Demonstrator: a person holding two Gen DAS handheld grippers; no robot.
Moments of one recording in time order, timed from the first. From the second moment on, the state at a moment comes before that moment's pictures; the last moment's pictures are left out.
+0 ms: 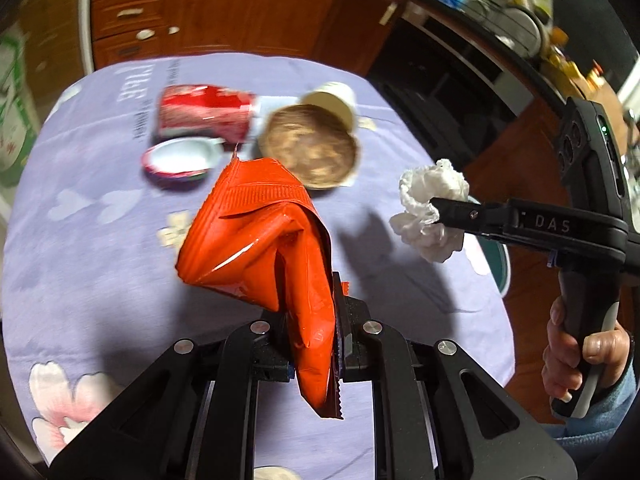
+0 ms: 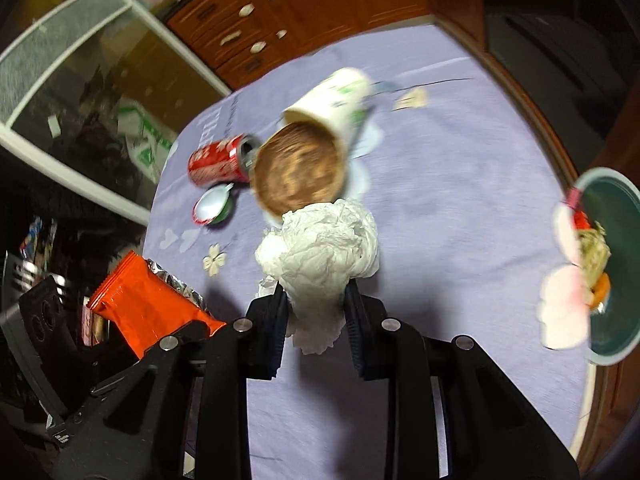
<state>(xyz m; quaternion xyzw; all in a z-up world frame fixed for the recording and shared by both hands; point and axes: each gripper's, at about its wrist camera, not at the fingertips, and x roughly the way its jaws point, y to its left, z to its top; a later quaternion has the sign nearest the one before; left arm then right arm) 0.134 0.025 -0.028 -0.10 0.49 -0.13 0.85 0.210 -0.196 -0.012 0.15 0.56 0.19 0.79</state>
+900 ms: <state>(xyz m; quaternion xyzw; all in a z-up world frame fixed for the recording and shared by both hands) 0.184 -0.254 -0.032 0.08 0.53 -0.29 0.79 0.156 -0.497 -0.042 0.35 0.49 0.02 0.80</state>
